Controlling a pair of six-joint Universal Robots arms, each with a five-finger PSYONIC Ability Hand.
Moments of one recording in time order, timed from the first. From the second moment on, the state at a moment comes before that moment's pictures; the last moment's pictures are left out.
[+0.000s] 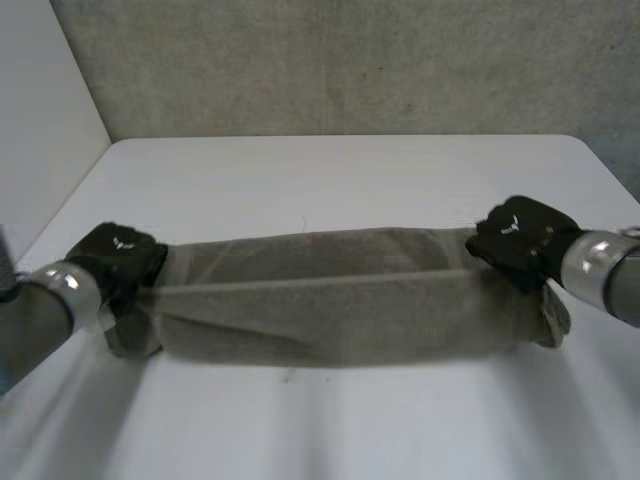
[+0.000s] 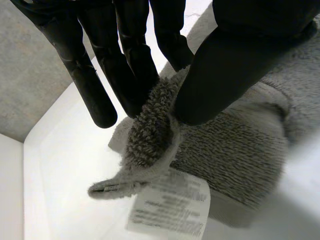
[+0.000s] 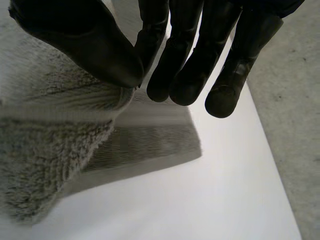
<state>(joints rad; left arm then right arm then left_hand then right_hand) 4.54 -1.79 -1.70 3.02 -1.43 3.79 1.75 -1.29 1.49 0.33 1.20 2.10 1.19 1.22 1.22 1.22 1.03 1.32 1.34 1.34 1.34 1.19</state>
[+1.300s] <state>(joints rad) 4.45 -2.45 -0.79 3.01 -1.55 3.74 1.87 -0.58 0.65 0.05 1.29 2.30 0.18 0.17 0.17 0.17 0.03 0.23 0.24 0.24 0.26 0.06</state>
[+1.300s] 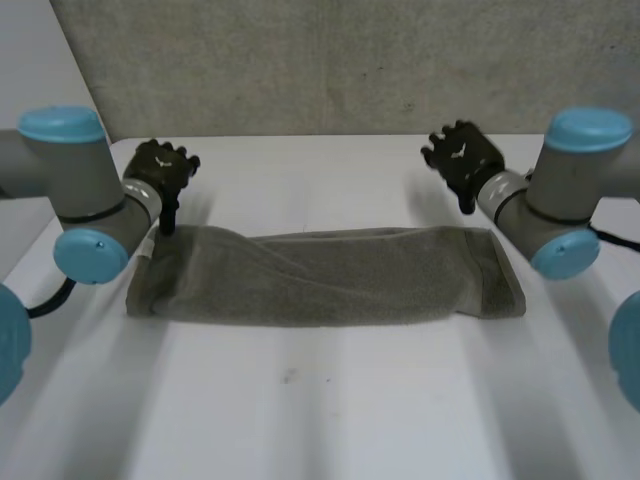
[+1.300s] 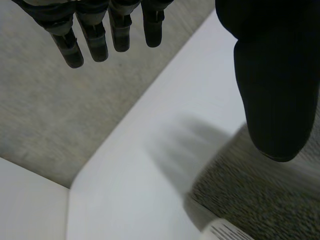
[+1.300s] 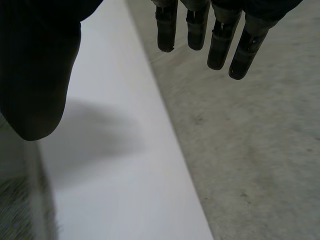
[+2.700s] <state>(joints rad) 4.50 -1.98 -1.70 3.24 -1.51 3.62 1.62 -1.01 1.66 -0.17 1.17 2.59 0.34 0.34 0.34 0.34 0.16 1.28 1.26 1.26 1.27 1.09</state>
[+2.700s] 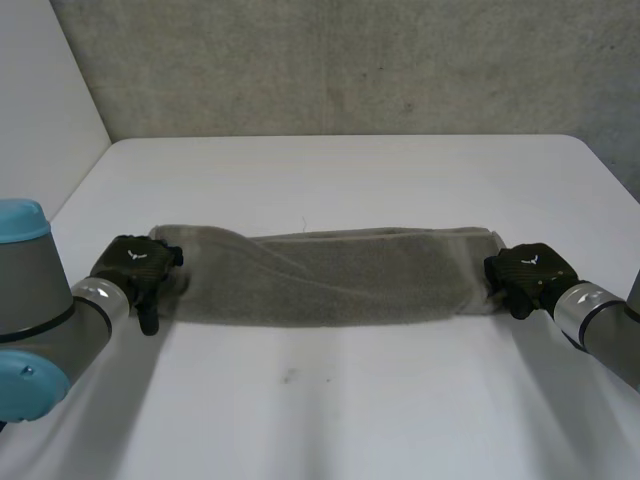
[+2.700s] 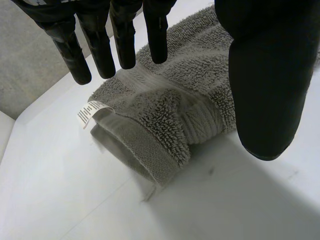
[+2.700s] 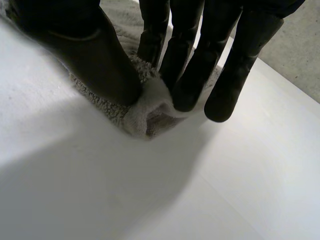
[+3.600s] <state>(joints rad) 4.49 -1.87 -1.67 3.23 -1.50 3.61 1.84 -1.06 1.16 0.08 1.35 2.42 0.31 0.30 0.30 0.31 0.13 1.31 1.30 1.35 1.34 1.15</state>
